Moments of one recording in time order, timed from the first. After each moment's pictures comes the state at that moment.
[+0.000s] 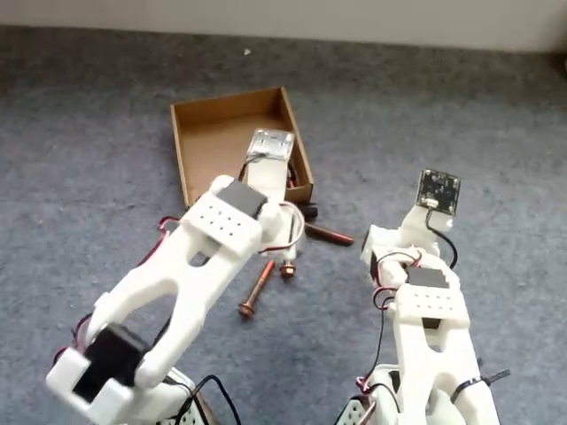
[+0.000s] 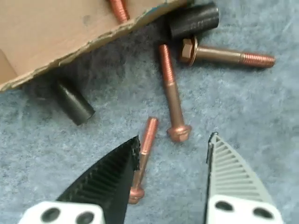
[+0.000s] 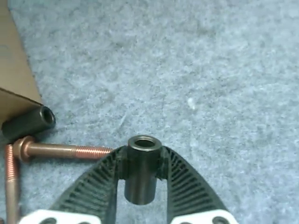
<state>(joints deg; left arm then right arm) 26.1 -5.5 22.5 69.7 29.2 -0.1 -38.6 68.6 28.6 -9.5</state>
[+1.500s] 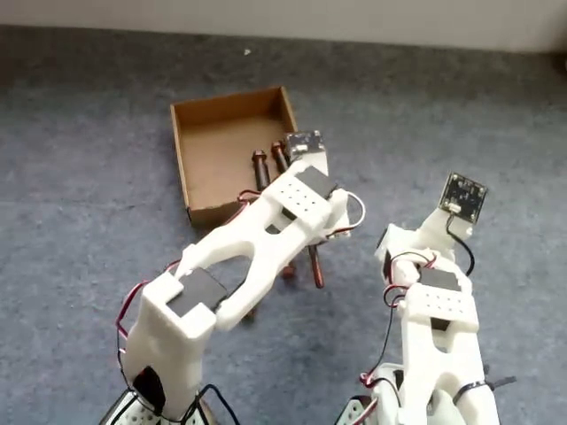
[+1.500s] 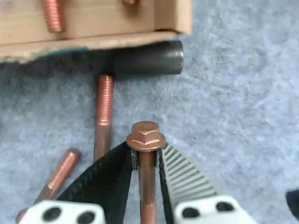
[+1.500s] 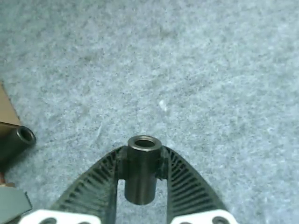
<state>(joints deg) 33.8 26.5 -6.2 70.7 55.2 4.1 -38.6 68.6 28.6 -12.9</state>
